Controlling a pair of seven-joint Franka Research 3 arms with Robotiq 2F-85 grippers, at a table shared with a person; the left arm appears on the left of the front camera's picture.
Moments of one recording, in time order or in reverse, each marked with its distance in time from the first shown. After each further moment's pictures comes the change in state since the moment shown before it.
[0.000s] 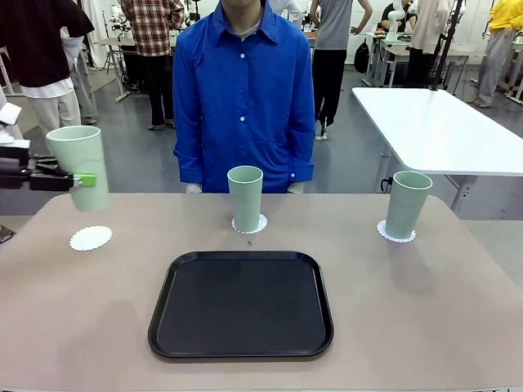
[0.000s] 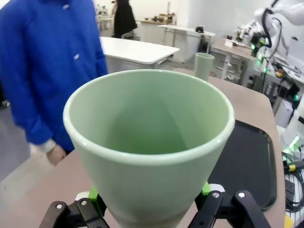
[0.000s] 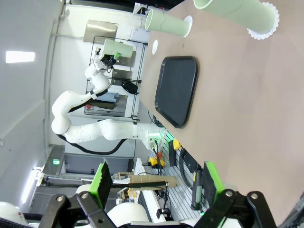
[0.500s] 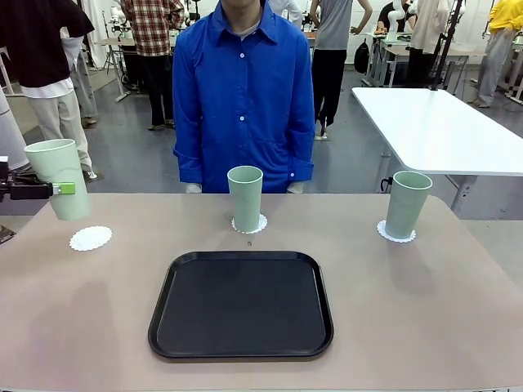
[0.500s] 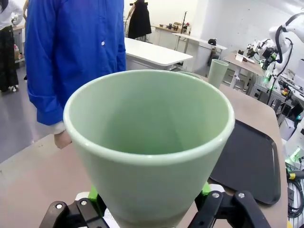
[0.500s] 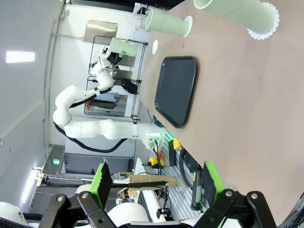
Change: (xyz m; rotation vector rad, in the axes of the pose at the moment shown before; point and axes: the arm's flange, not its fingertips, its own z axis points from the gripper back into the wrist) left arm -0.036 0.033 0.026 0.030 -0.037 0.092; right arm 0.000 0.000 0.000 0.000 0.001 0.000
